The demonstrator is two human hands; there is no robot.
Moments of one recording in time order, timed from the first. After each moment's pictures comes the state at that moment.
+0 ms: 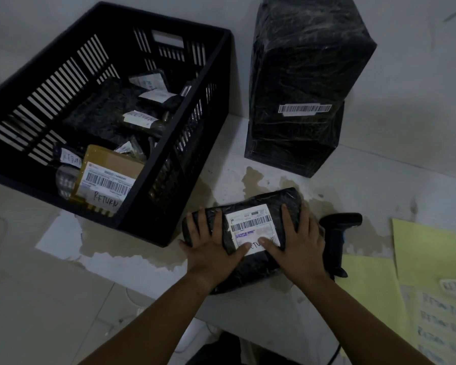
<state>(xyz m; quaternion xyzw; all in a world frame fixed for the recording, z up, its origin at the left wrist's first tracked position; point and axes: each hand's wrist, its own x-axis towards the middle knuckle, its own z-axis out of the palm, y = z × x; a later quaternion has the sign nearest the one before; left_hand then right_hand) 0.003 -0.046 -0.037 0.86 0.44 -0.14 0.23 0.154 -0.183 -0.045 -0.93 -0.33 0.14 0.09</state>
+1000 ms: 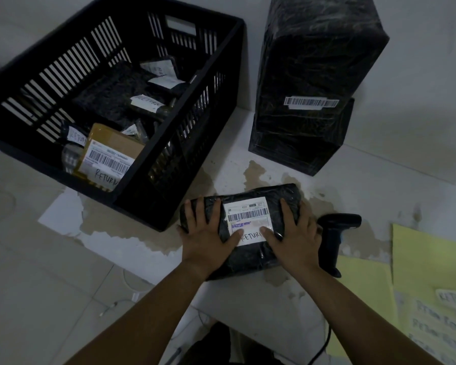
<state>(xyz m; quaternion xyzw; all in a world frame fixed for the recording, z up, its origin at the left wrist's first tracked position) 0.002 -0.049 -0.054 0.86 0.45 -0.09 0.22 0.160 -0.180 -0.032 -0.92 -0.32 0.20 0.11</state>
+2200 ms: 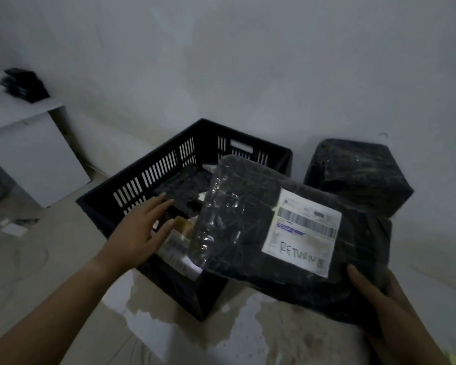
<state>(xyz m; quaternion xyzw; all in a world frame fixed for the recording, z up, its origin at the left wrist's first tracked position) -0.141 0.172 0.129 0.90 0.37 0.14 0.17 0.164 -0.142 0.154 -0.63 -0.08 0.37 0.68</state>
